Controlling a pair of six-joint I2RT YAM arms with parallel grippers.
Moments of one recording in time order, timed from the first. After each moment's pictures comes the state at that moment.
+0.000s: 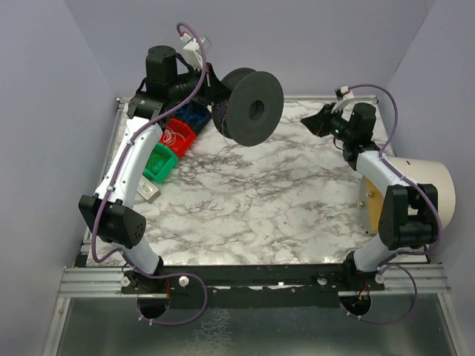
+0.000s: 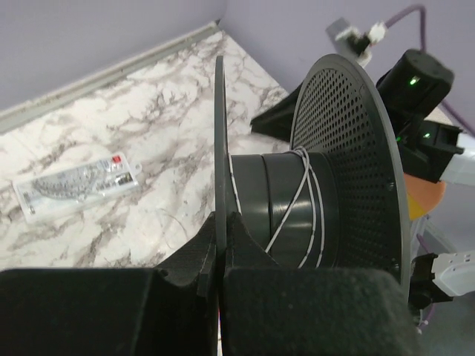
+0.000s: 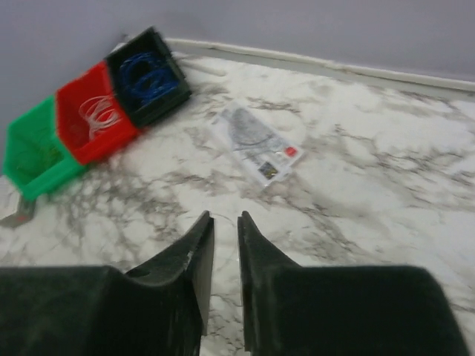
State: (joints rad) left arm -0.28 1.64 1.83 -0.43 0.70 -0.28; right arm 0.05 1.59 1.07 0.34 -0.54 0.28
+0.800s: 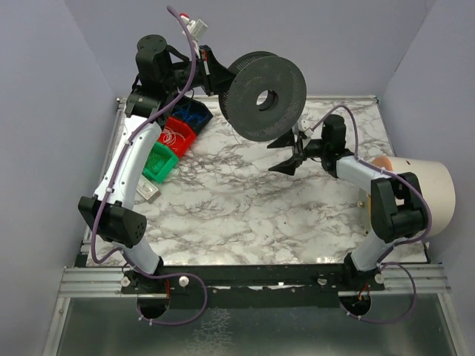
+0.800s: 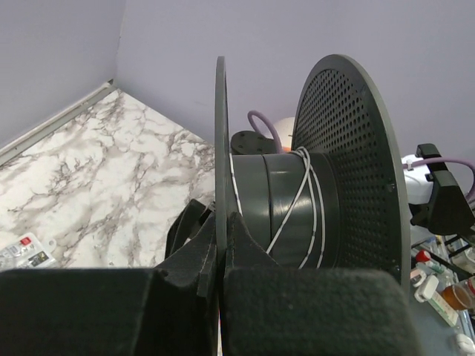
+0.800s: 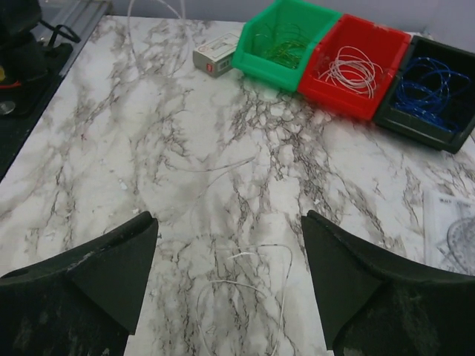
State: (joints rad) left arm -0.28 1.66 1.95 -0.18 0.95 -0.51; right arm 0.21 1.68 0.98 0.45 -1.33 -0.33
